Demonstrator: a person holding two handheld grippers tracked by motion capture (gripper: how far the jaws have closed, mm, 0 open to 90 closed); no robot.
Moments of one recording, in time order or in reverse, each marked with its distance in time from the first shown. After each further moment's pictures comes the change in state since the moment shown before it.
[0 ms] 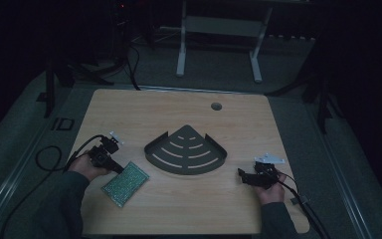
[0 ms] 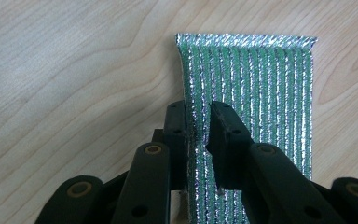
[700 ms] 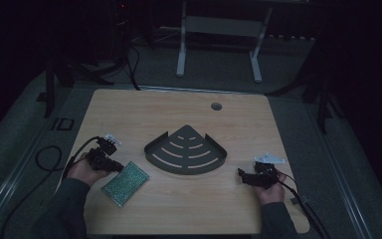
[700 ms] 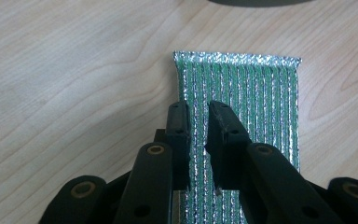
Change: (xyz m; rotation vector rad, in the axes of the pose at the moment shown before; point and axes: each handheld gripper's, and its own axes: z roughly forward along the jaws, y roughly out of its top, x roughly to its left) left arm -0.014 -0.010 -0.011 -0.117 0.068 -0.016; right arm 0.000 0.000 0.000 0.000 0.000 0.000
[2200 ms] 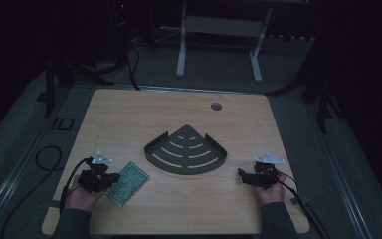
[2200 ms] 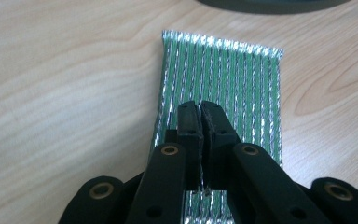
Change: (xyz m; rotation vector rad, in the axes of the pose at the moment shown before) left arm -0.034 -0.056 0.001 -0.269 0.096 -0.082; right arm 0.000 0.000 0.000 0.001 -0.001 0.000
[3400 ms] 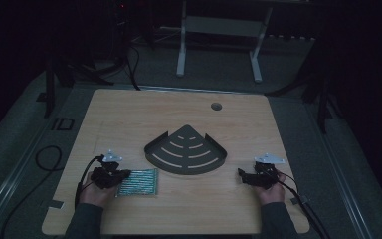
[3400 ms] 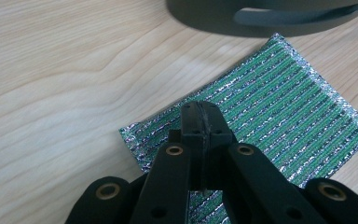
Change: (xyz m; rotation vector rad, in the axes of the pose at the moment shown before) left arm -0.003 0.002 0.032 -0.056 -0.033 -0.005; right arm 0.000 0.000 0.000 0.000 0.000 0.000
